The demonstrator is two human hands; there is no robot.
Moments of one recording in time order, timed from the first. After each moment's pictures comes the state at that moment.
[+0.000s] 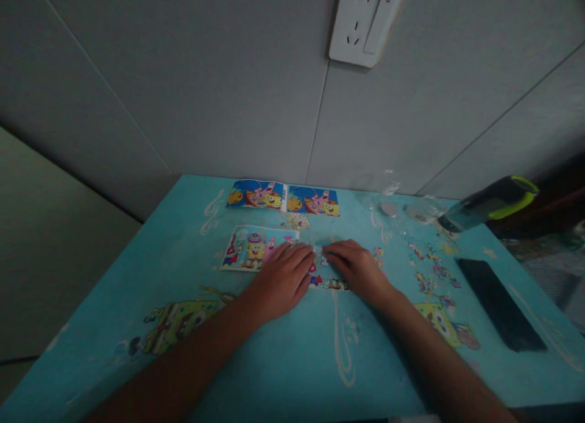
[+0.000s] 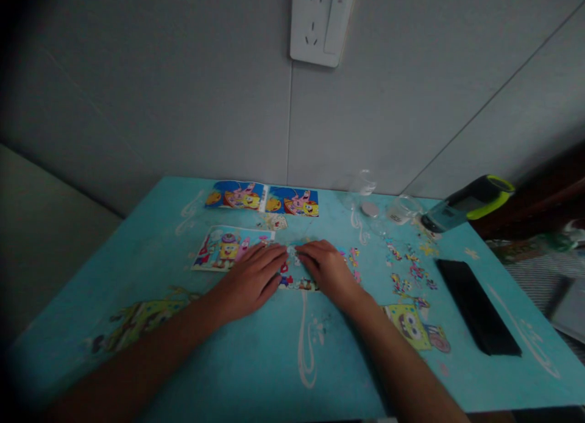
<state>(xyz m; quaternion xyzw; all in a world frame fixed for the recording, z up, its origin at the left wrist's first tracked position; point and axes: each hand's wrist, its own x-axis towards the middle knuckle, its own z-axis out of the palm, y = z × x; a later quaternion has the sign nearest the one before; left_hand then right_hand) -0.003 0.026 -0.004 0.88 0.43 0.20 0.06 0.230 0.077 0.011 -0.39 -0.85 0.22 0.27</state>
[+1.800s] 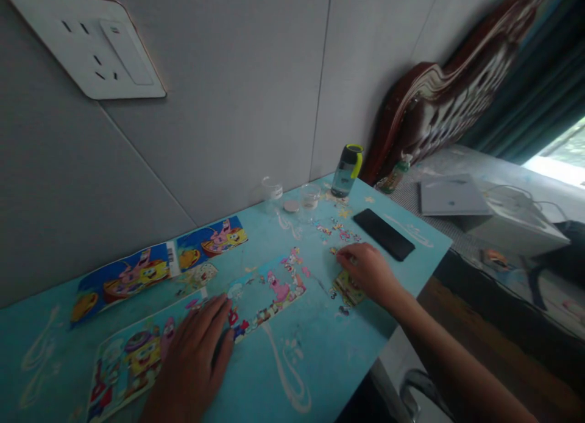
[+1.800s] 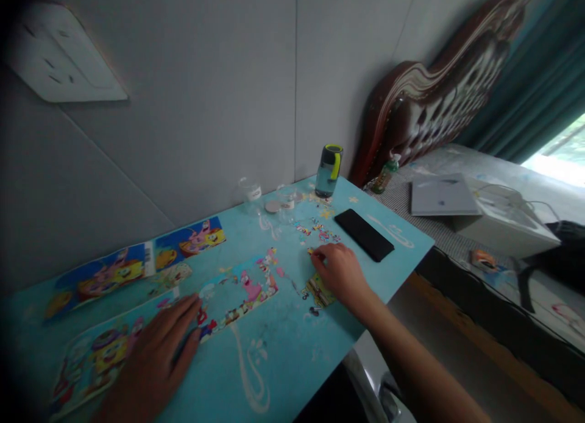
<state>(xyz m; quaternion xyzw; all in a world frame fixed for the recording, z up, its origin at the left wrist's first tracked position) -0.029 0.045 -0.041 0.90 0.37 0.23 0.00 0.366 -0.009 0.035 -0.74 -0.64 0.06 0.20</state>
